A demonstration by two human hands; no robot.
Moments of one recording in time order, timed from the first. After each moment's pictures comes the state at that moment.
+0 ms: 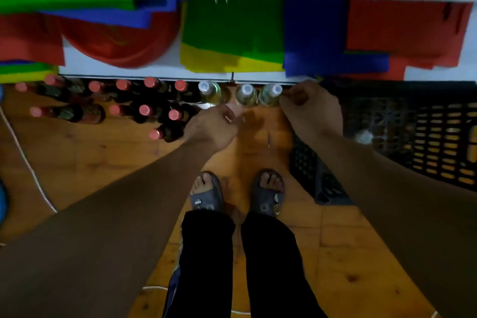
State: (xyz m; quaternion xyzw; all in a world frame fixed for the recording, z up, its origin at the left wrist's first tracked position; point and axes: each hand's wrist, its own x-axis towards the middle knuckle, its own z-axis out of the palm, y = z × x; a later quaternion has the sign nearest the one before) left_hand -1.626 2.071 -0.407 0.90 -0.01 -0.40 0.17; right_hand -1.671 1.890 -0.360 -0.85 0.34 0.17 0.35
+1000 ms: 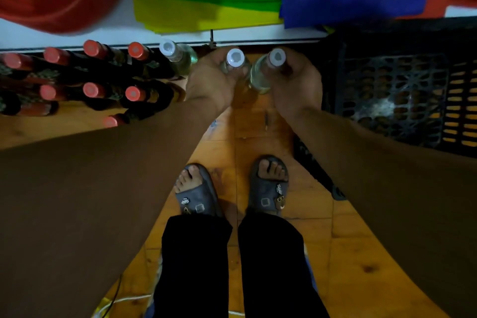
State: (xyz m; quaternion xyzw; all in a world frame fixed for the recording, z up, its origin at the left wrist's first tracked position) left_hand -1.618 2.031 -0.504 0.83 0.07 -0.31 0.46; right_hand -1.684 1.905 -0.493 -0.77 0.41 0.06 0.49
